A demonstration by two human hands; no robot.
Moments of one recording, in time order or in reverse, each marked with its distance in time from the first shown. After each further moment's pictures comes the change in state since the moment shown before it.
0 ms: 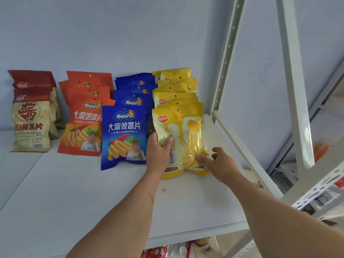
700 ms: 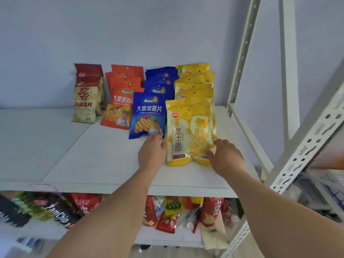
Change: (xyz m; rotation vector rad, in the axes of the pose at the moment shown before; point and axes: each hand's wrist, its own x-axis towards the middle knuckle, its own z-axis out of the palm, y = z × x) left_hand -0.104 0.023 -0.072 0.710 0.077 0.020; right_hand -0.080 0.013 -0.010 -0.505 0.110 -0.359
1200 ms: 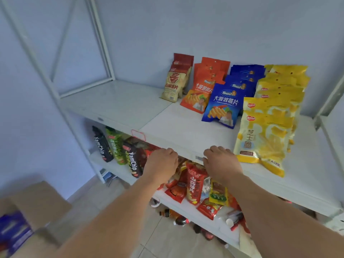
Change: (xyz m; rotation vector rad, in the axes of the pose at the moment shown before) left_hand -0.172 -0.124 -0.127 0.668 -0.076 0.171; right_hand -0.110 -0.143 0.038 -0.161 -0.018 -0.817
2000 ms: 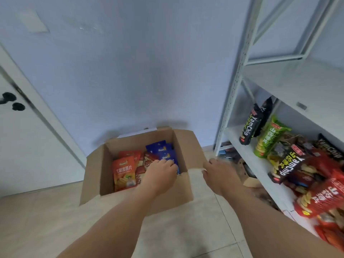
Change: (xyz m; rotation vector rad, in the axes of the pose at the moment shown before) left_hand -0.495 -0.354 -0.003 0.094 -0.316 -0.733; right_hand 0.013 -0.596 0.078 0.062 -0.169 -0.835
